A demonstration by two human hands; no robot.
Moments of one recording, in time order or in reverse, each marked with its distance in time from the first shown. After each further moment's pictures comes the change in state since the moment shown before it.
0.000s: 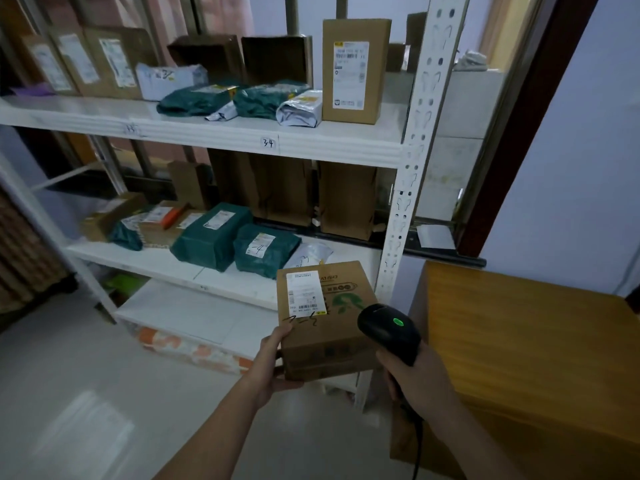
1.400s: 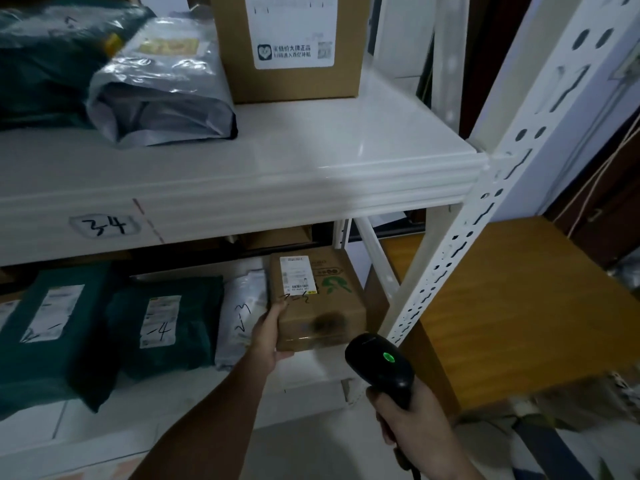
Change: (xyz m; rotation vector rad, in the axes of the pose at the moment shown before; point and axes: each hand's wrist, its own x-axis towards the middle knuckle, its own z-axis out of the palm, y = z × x) left_hand 0.392 0.133 0.076 0.219 -0.150 -0.235; right_hand 0.244 -0.022 0.084 0.334 0.392 0.424
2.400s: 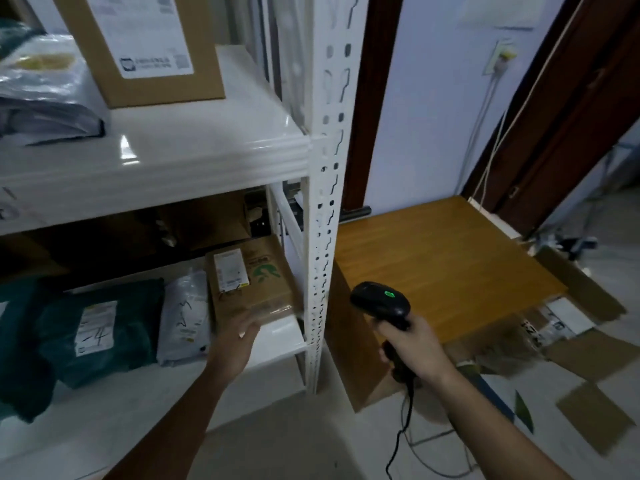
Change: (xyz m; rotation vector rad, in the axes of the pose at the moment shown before) left_hand -0.092 -0.051 0.041 0.704 -0.080 0.562; right_hand -0.013 0.020 -0.149 0.001 0.091 -0.157
